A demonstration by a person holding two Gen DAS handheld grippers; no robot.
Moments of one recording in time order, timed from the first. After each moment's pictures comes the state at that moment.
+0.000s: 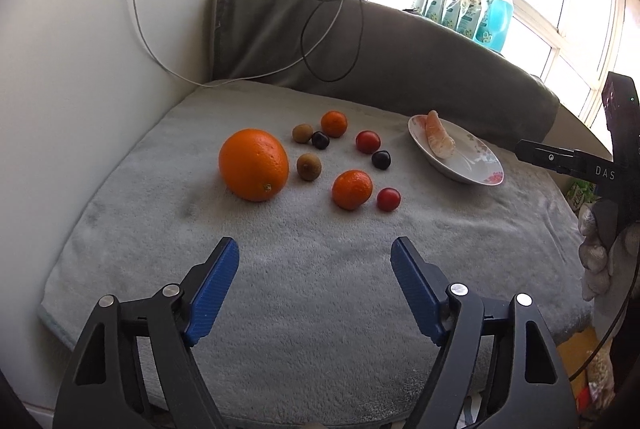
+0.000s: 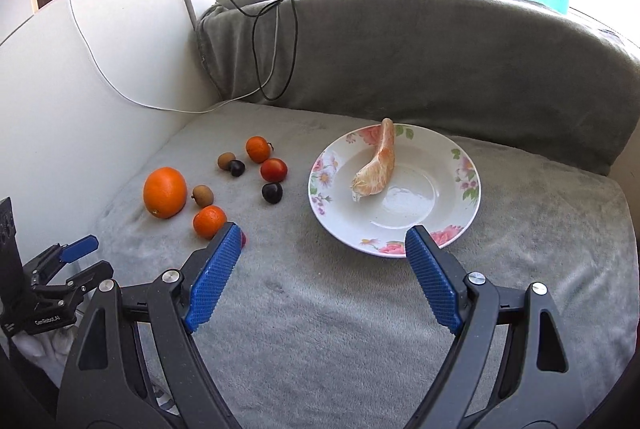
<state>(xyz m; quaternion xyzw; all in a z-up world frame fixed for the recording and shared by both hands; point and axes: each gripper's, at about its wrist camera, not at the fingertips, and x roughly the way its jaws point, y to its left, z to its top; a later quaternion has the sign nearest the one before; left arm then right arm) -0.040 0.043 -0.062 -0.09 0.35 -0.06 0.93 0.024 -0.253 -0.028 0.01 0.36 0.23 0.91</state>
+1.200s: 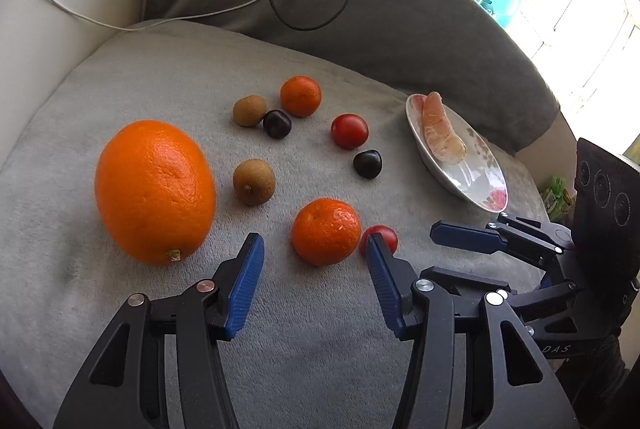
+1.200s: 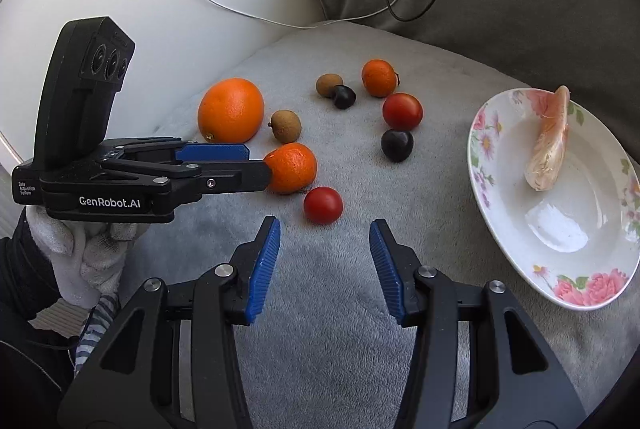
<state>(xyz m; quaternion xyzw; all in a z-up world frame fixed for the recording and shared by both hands) 0.070 0.036 -0.097 -0.15 0.44 -0.14 0.87 0.060 -0.164 -0.096 -0.08 0.41 0.40 0.81</state>
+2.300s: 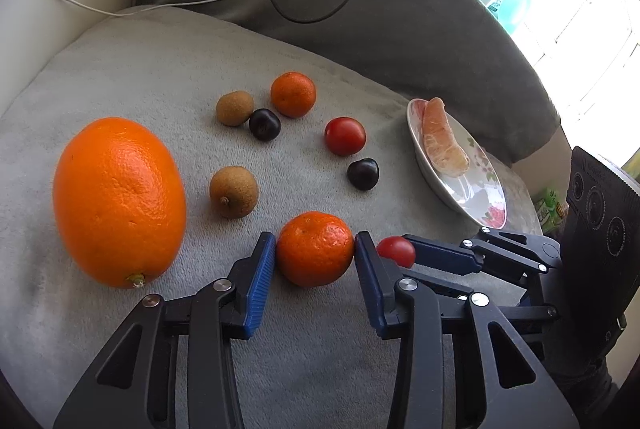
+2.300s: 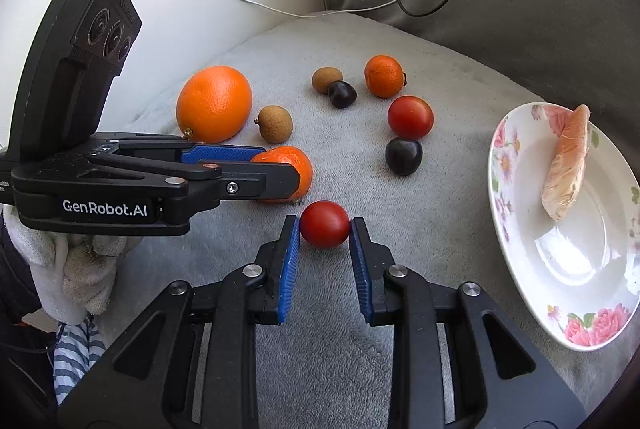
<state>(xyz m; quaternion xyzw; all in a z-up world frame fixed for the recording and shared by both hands) 0.086 0.030 -0.106 -0.18 0.45 -0.14 0.86 0.072 -0.152 -0.103 -0.10 0.41 0.38 0.82</state>
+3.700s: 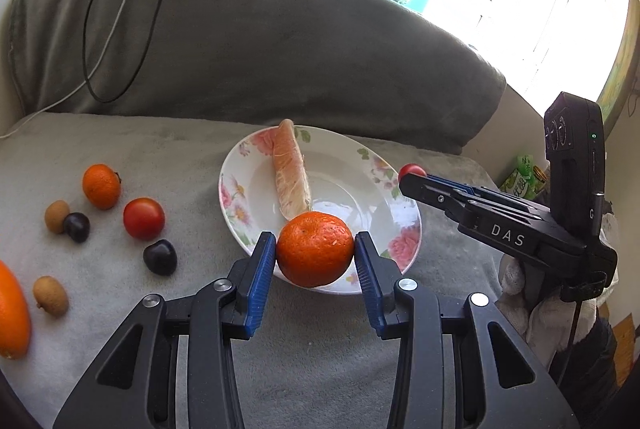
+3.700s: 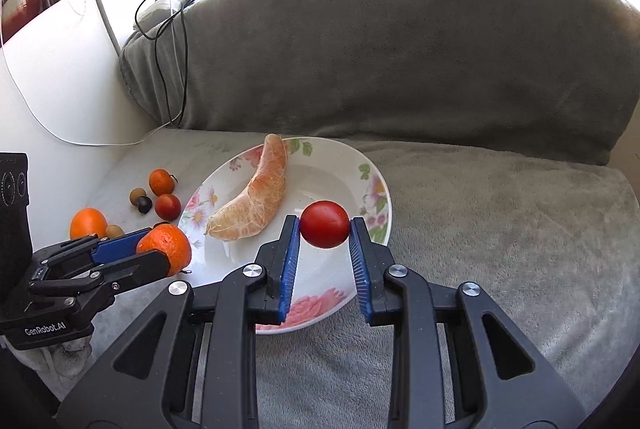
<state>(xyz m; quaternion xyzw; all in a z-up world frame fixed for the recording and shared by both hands) 0.109 -0.118 -0.072 -0.08 0.38 -0.22 0.89 0.124 -0.333 -0.071 0.05 0.36 0.18 0.91</state>
